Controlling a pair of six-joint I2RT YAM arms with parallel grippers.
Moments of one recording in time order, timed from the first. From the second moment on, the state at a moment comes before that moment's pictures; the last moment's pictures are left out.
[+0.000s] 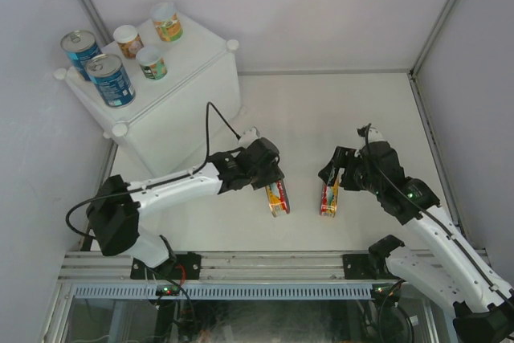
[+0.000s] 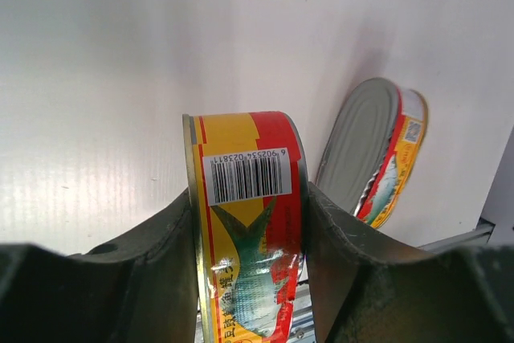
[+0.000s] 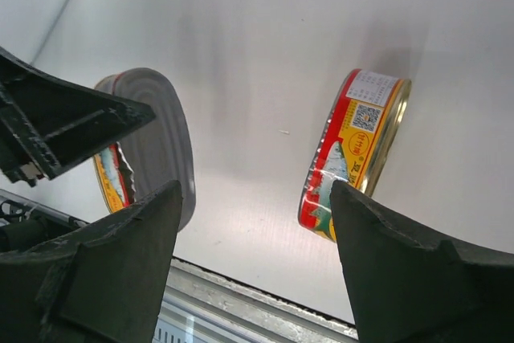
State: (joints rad) left arm -0.97 1.54 1.10 -0.48 -0.24 -1.21; right arm 0.48 0.74 0.78 -0.72 -0.01 0.58
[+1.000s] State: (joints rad) left arm -0.85 1.50 1.29 -0.68 -0.20 -1.23; right arm 1.28 0.96 0.82 -0.44 0.66 0.38
